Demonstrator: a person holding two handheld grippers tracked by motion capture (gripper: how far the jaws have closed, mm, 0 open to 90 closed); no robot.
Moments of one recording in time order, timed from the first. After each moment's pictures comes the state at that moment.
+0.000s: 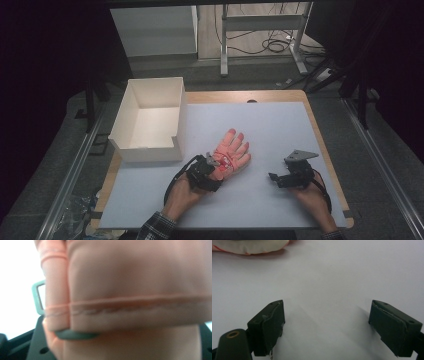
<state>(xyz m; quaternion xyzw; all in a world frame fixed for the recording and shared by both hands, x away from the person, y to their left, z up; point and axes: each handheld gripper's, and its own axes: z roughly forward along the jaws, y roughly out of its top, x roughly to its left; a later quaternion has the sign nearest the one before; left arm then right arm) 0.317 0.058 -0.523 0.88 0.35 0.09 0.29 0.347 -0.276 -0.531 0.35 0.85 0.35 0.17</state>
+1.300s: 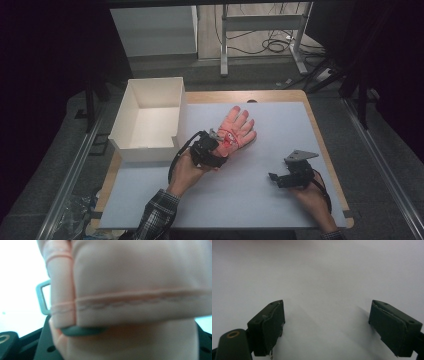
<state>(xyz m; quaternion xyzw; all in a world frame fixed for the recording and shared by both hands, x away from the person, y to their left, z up) 0.368 0.050 -0.467 0.88 0.35 0.10 0.32 0.347 -0.276 -0.531 0.35 0.85 0.35 0.17</state>
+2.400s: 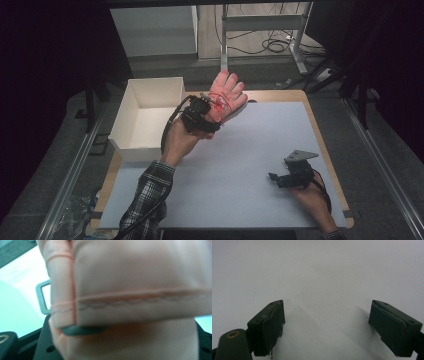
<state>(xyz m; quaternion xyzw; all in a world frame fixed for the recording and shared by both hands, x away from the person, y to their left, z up) 0.415 0.079 -0.380 0.85 0.40 0.14 0.31 0.347 -0.276 -0.531 0.35 0.85 0.35 0.17</state>
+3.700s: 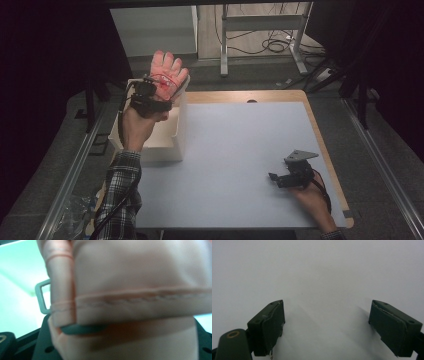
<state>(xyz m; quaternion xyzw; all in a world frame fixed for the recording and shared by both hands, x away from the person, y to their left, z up) 0.431 0.213 -0.366 0.75 0.56 0.19 0.30 0.347 -0.275 -0.531 0.35 0.85 0.35 0.17</state>
